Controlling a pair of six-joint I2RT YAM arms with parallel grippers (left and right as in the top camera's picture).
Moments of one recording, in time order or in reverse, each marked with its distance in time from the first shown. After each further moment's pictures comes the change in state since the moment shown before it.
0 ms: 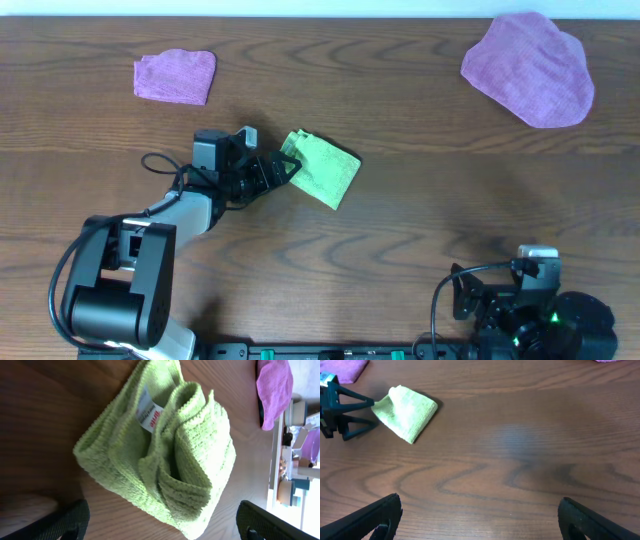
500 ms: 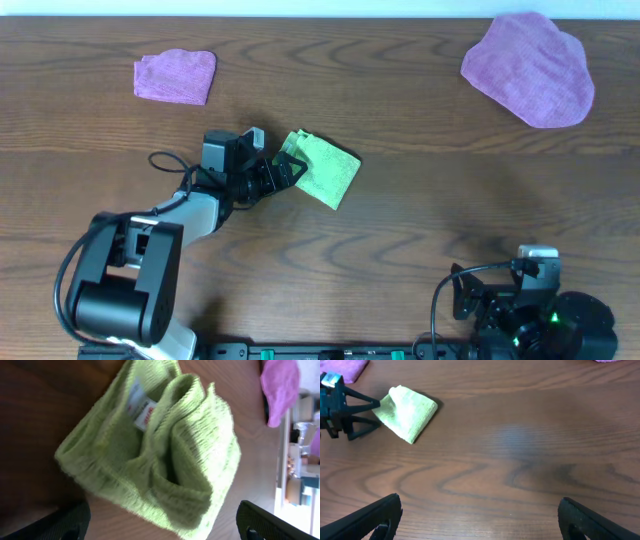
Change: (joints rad) left arm -0.036 0.029 0.000 0.053 -0.039 0.000; right arm 0.000 0.000 0.000 0.000 0.000 0.000
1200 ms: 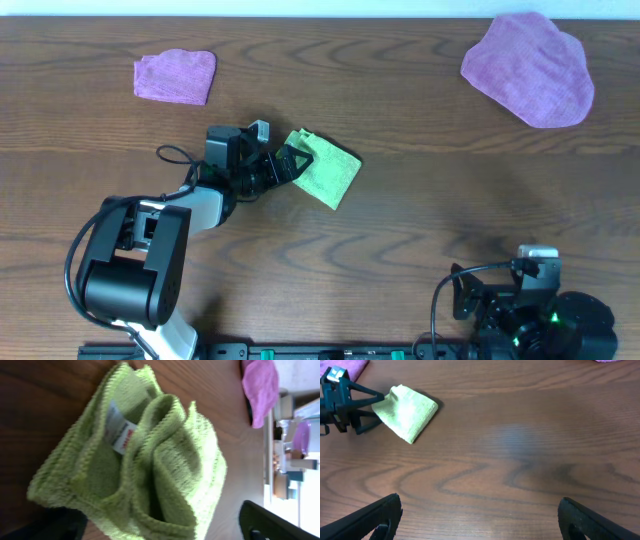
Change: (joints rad) left arm -0.001 0.070 0.029 0.087 0.044 -0.017; right arm 0.000 0.000 0.000 0.000 0.000 0.000
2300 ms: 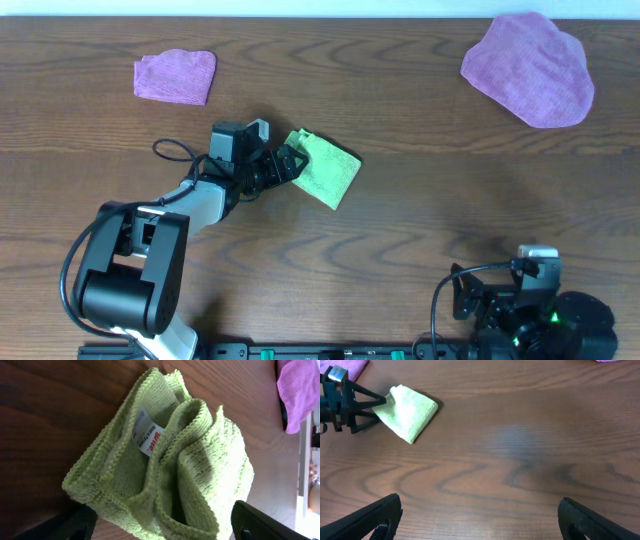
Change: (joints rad) left arm -0.021 -0.024 0.050 -0.186 -0.141 0.055; right arm 0.000 0.000 0.000 0.000 0.000 0.000
